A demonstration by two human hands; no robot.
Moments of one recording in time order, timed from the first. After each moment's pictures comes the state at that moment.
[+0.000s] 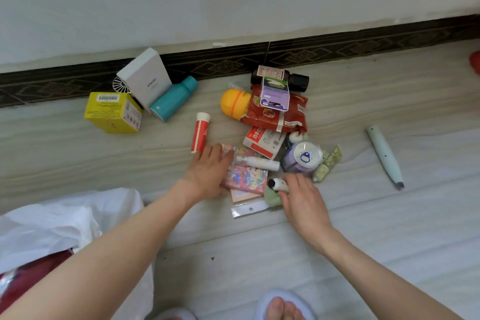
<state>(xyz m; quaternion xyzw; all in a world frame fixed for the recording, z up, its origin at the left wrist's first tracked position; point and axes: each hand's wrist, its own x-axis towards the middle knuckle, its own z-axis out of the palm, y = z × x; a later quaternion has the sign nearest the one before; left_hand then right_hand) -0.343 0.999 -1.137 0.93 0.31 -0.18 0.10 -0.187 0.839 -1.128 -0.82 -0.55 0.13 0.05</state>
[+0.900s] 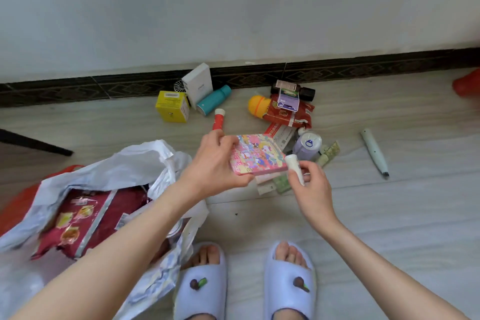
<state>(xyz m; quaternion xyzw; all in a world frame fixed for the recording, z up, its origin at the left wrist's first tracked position) -0.425 0.906 -0.974 0.85 0.43 0.08 0.28 -0.257 0.791 -1.013 -0.81 -0.35 0.23 0.40</state>
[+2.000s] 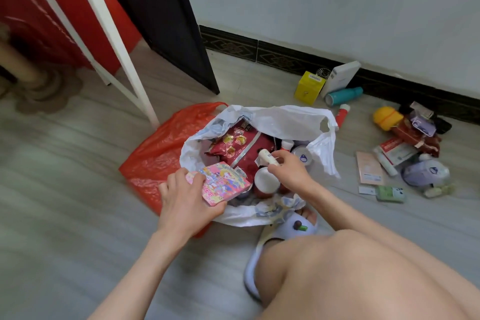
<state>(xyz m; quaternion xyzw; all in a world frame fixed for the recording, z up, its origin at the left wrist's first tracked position) -0.738 0.744 -0.975 0.64 0.76 0.05 0.09 -0.533 0.834 -0.973 -0.69 -0.55 0.46 0.11</state>
